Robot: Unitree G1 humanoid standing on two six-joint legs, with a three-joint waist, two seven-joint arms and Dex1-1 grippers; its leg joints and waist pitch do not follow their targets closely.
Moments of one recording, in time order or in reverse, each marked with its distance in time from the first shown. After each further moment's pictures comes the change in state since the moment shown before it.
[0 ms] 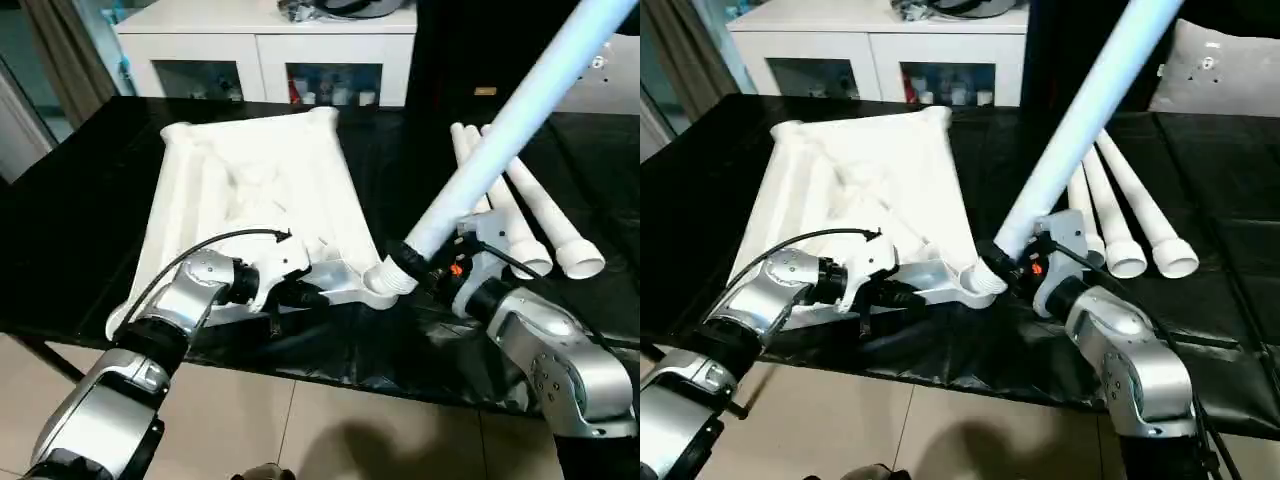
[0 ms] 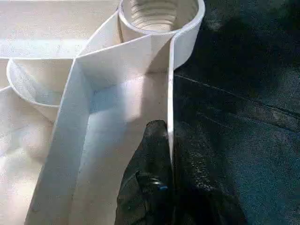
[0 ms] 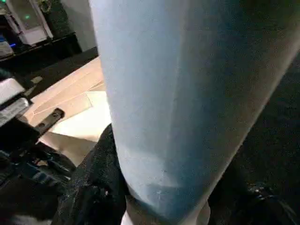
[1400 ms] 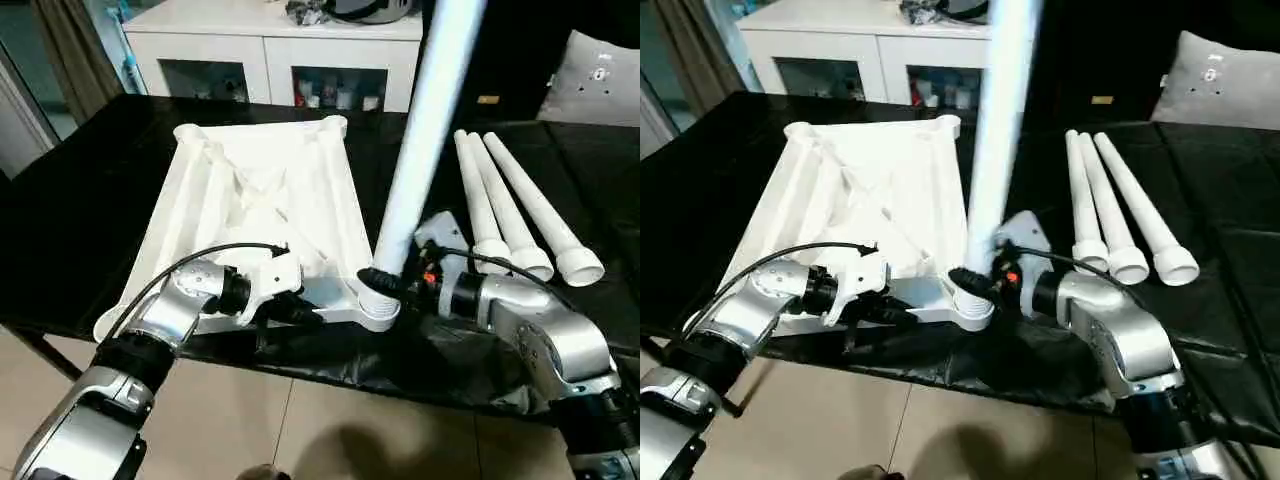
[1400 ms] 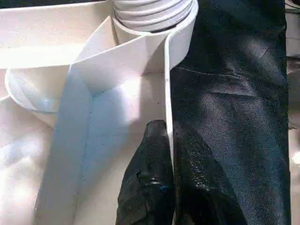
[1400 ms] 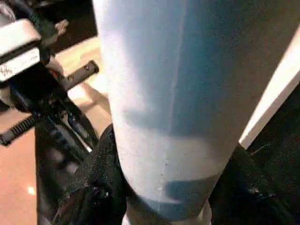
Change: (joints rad) left arm 0.084 0.043 0.001 -0.135 0.039 -0.043 -0.092; right arm -0.119 -0.088 0.135 0.238 -0.031 -0.021 0.263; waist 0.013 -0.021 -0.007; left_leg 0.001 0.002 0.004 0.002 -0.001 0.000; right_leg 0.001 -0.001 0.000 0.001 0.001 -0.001
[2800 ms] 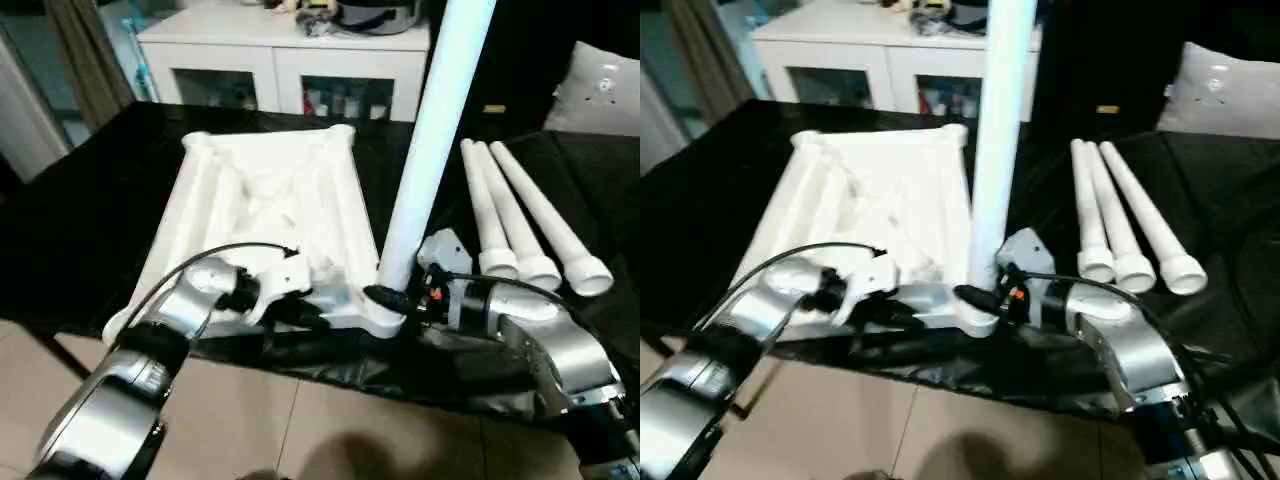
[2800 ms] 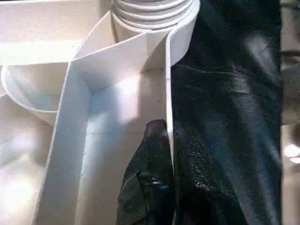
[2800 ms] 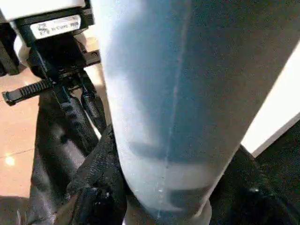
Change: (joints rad) left arm -0.131 -0.090 -0.009 0.251 0.060 -0.089 -0.015; right arm 0.050 -0.056 0.055 0.042 -0.120 -0.212 0.089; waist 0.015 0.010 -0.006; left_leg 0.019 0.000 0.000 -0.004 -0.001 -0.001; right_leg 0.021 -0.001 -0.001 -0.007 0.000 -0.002
